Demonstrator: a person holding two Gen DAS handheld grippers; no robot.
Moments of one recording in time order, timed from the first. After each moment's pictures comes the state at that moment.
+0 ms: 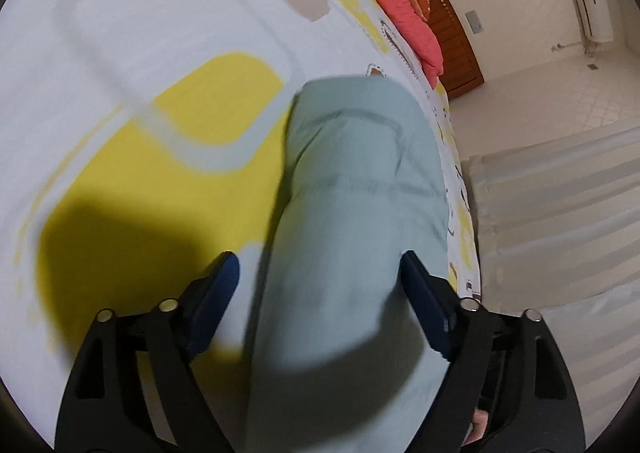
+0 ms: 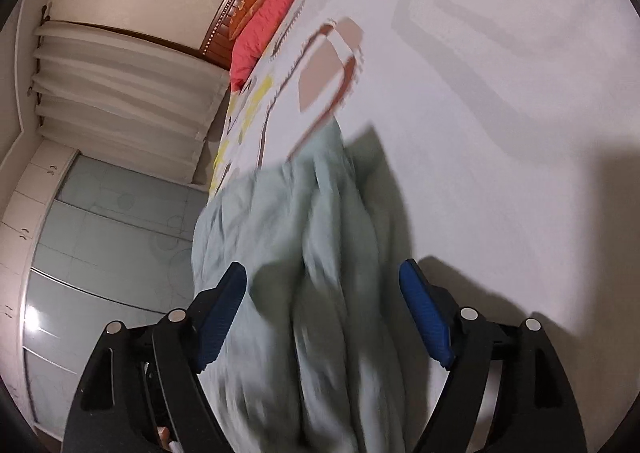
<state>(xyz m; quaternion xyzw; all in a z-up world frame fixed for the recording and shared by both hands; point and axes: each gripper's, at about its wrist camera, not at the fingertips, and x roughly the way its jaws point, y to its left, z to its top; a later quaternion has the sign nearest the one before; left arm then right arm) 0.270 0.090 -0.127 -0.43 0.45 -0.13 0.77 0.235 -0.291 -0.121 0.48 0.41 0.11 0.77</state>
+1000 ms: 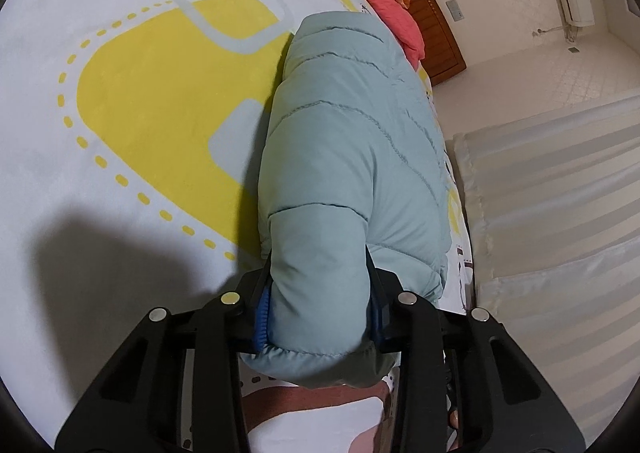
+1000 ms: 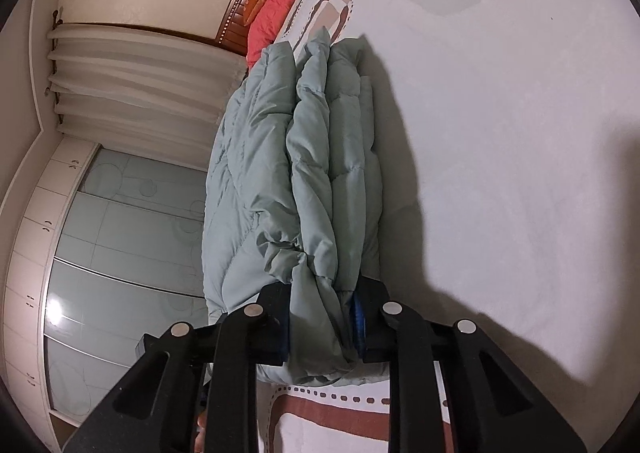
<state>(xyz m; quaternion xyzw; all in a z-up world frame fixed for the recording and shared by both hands) 0.188 0.064 -0.131 -0.41 0.45 -0.15 0.78 0.172 -0.262 -0.143 0.50 0.41 0.15 0.75</state>
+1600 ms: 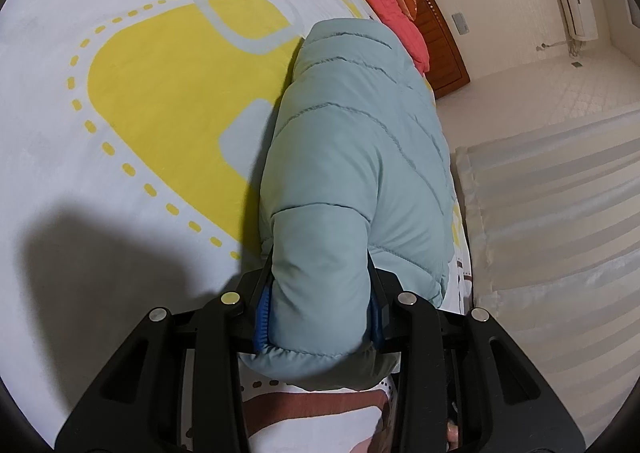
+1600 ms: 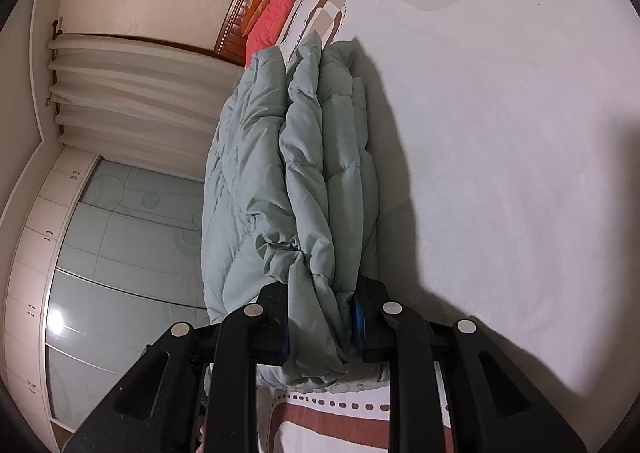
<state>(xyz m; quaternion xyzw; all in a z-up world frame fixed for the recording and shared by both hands) 0.180 0.057 -0.139 -0.43 0.43 -0.14 0.78 0.165 -0.263 -0.150 0.51 0.39 0.14 0.75</state>
